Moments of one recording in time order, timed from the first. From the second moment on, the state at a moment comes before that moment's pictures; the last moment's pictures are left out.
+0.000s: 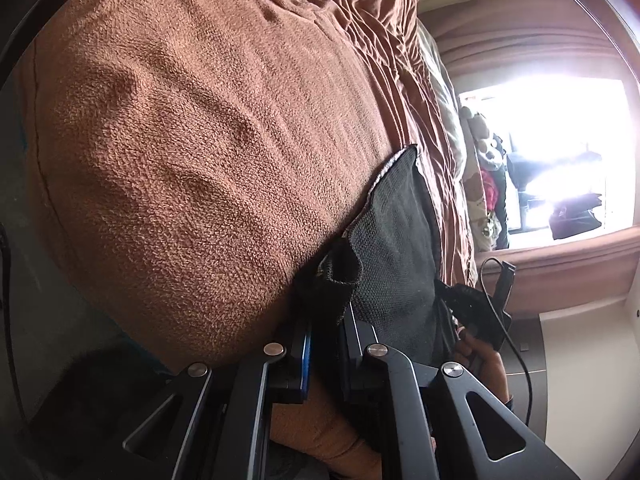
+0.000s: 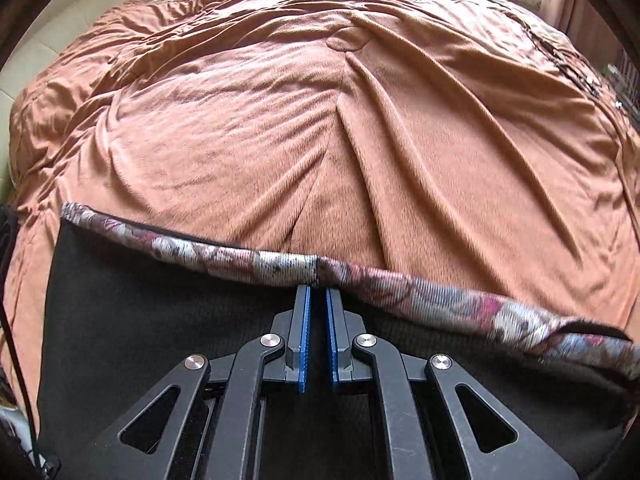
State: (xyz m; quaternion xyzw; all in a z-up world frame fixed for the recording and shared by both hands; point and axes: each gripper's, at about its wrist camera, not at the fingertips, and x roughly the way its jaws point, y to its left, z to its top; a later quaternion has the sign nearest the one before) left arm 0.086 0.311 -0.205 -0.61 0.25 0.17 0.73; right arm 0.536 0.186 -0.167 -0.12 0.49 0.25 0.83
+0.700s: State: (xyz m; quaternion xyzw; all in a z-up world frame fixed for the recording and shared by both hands) left arm 0.094 0.320 -0.200 -0.61 0.26 0.14 0.74; right arm 0.429 0.106 -0.104 -0.04 0.46 0.33 0.82
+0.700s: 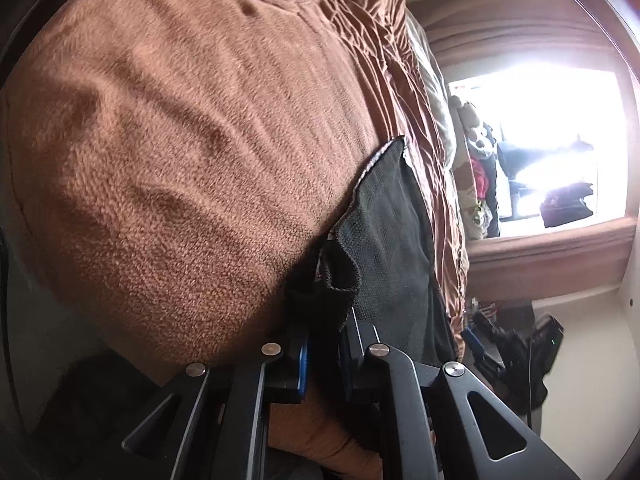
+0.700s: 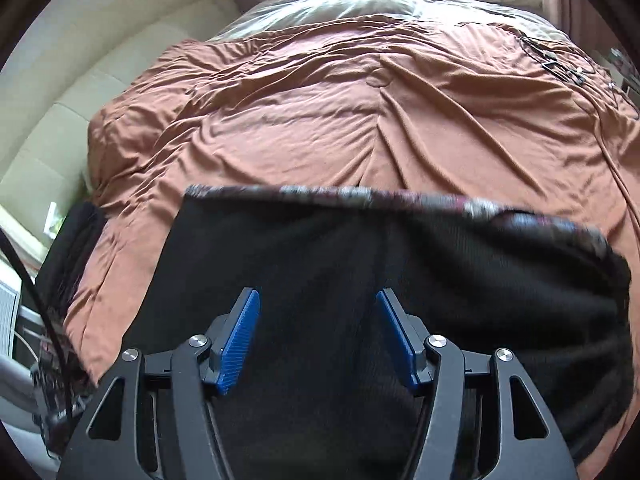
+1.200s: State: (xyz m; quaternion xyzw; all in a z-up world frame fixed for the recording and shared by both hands) left arm 0.100 0.319 -0.167 -0.59 0.23 0.10 0.77; right arm 0.346 0.045 -0.130 0.00 0.47 0.34 0.81
